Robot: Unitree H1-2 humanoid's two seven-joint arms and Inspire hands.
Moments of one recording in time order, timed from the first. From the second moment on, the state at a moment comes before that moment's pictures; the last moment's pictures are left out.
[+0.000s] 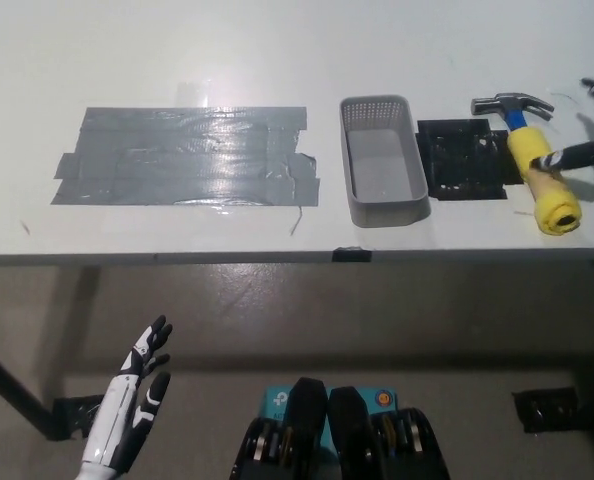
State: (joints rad) left_arm 0.07 0.18 -0.06 0.04 0.23 -0.30 0.01; right_arm -1.00 -0.42 0.14 1.06 -0.42 0.08 -0.09
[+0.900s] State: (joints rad) left_arm -0.01 0.18 -0.06 0.06 0.23 -0.30 0.01; right_arm -0.58 -0.35 0.15 0.14 -0.60 0.08 -0.24
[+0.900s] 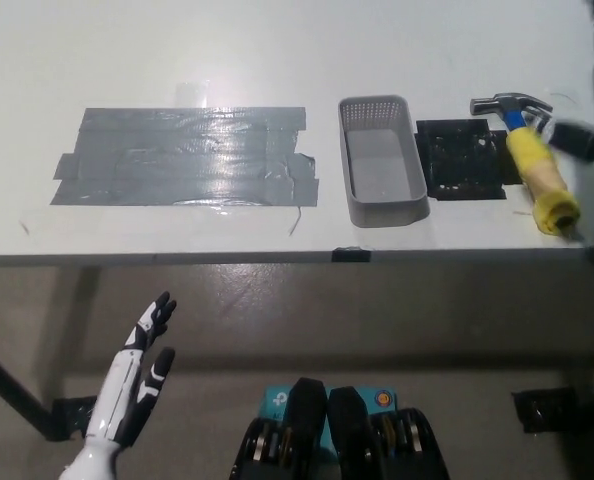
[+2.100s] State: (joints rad) left_arm 0.00 0.18 -0.08 0.08 0.27 -0.30 0.01; right_arm -0.04 -0.17 0.19 0.08 -0.48 -0.26 -0.30
